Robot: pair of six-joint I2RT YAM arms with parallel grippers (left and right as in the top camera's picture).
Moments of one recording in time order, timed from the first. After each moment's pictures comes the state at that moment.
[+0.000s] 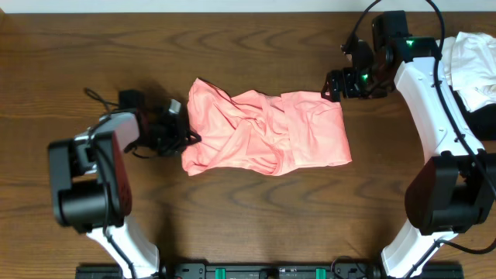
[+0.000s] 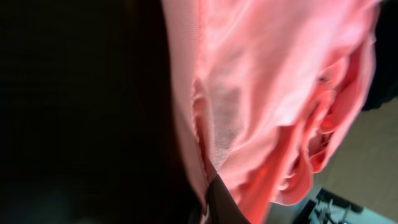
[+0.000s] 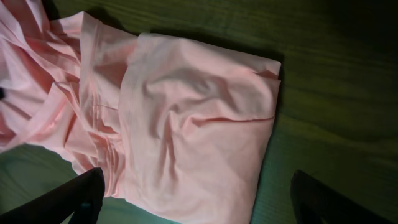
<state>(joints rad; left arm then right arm) 0.18 1.93 1.03 -0.56 0.82 -0.12 0.07 1.91 1.70 -1.10 -0.32 -0.06</state>
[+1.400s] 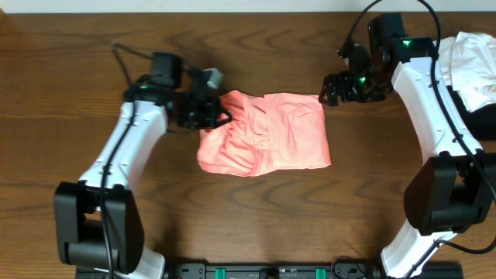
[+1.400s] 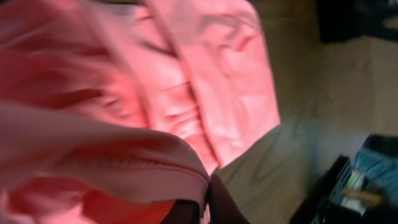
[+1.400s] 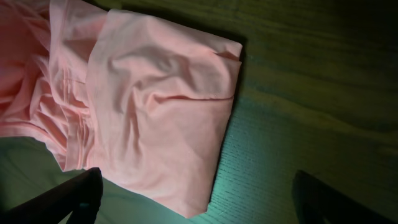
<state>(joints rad) -0.19 1.70 1.27 -0.76 0.69 -0.07 0.09 1.91 1.70 -1.14 -0.32 -0.07</state>
